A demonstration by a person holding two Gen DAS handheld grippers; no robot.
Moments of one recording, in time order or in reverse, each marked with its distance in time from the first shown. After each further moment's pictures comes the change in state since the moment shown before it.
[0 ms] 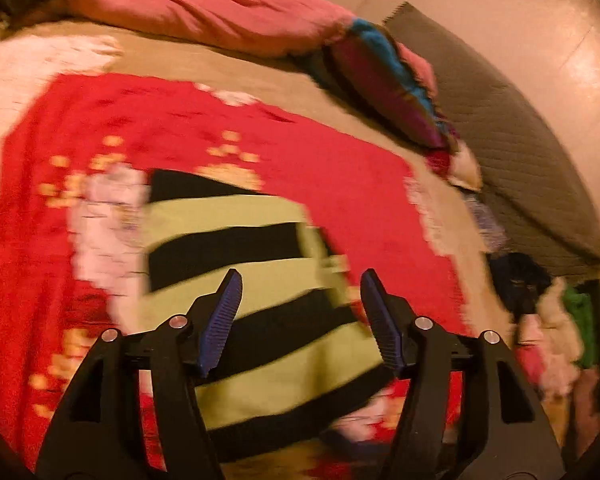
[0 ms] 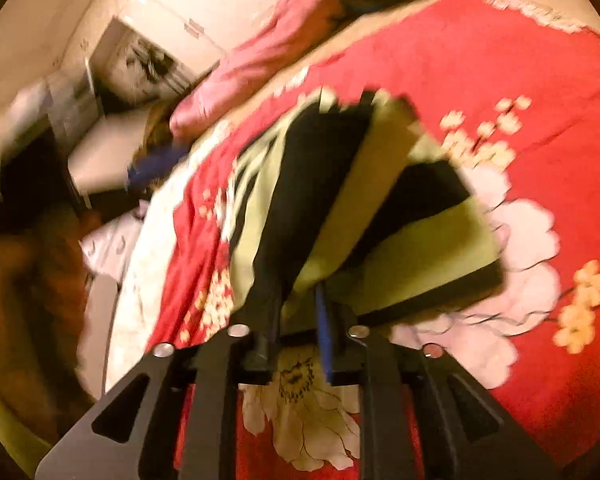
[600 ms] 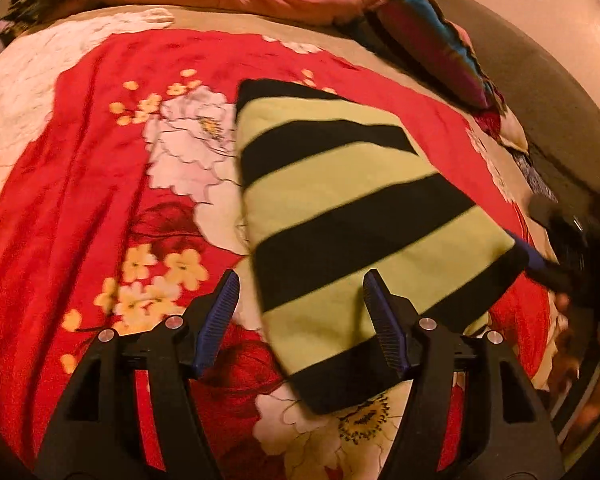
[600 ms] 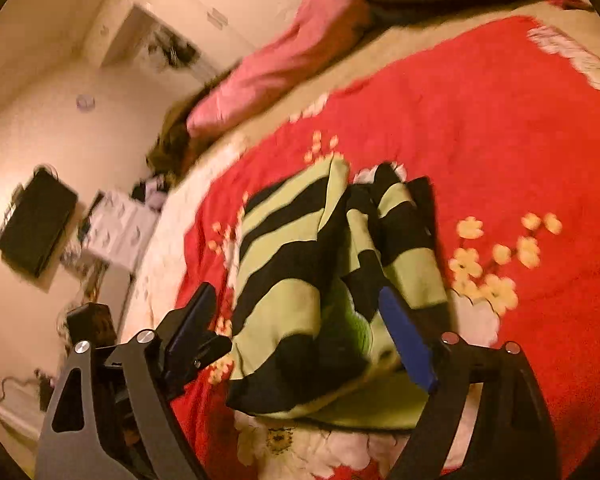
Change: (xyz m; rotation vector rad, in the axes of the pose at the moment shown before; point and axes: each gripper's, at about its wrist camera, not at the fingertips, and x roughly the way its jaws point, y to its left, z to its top) left arm 0.018 0.055 -0.082 0.053 0.065 0.125; right arm 0.029 -0.008 0.100 -0.089 0.123 0.063
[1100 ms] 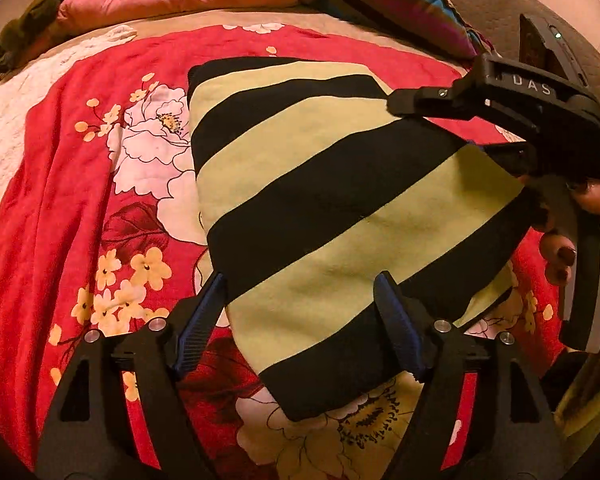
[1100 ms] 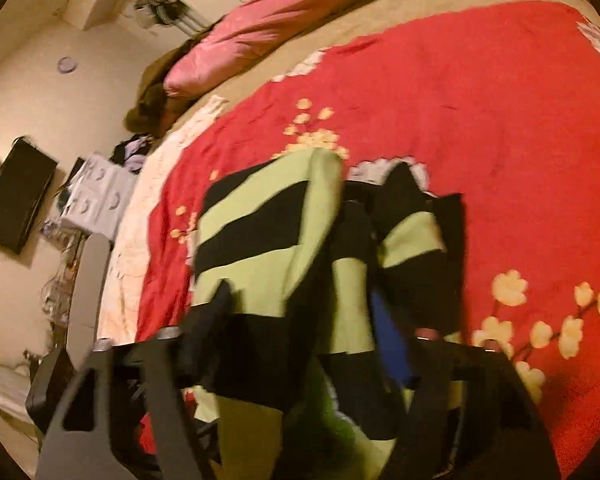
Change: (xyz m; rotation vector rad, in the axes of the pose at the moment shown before) left arm 0.024 -0.028 -0.014 0.155 0.041 0.076; right arm 0.068 -0.005 0.035 -0.061 0.141 -0.028
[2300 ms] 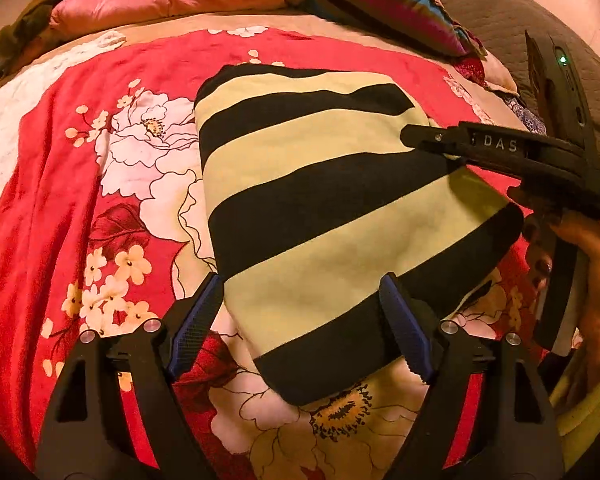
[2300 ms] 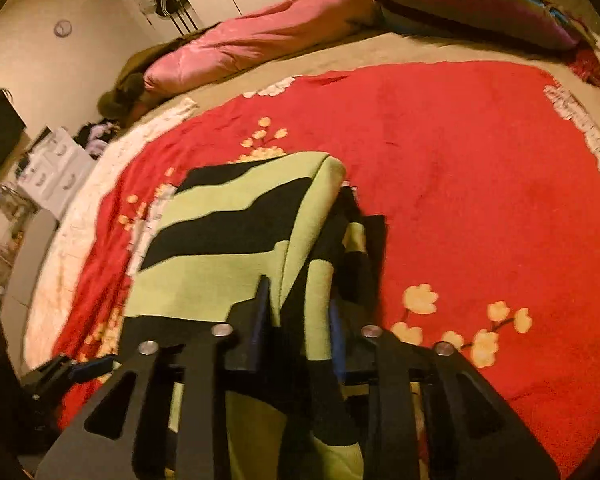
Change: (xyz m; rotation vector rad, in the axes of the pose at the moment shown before) left arm -0.010 -0.019 0.000 0.016 0.002 -0.021; right arm -0.014 -0.013 -0.015 -0.142 -0.096 -0.270
